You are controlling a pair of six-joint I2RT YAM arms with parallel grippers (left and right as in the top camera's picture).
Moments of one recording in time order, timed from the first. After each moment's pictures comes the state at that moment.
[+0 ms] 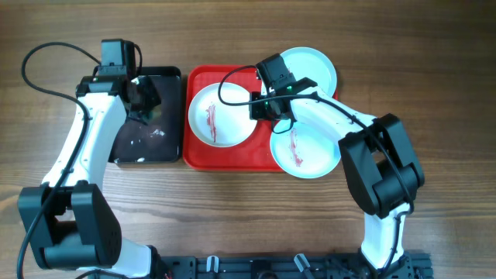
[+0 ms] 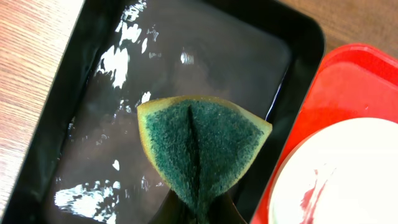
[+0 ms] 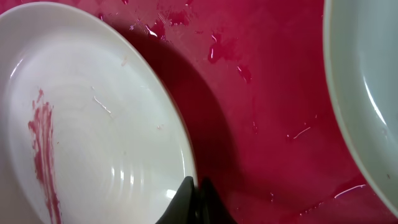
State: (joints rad) left arm 0.02 1.68 1.26 -0.76 -0.05 -0.38; right arm 0.50 2.08 1.38 -0.45 -0.18 0.49
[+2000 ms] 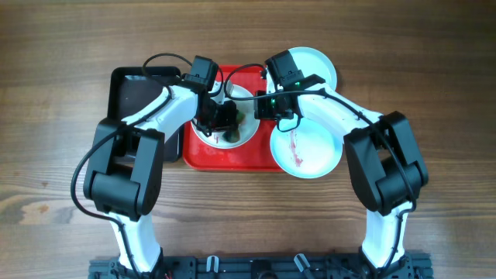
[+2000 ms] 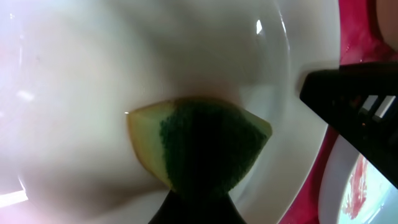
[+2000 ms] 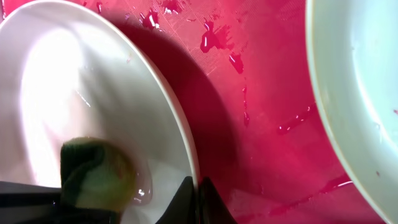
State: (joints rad) left arm -0.31 2.02 1.28 -0.64 0.42 -0.29; right arm 0.45 2.08 1.38 -0.48 -0.29 0.45
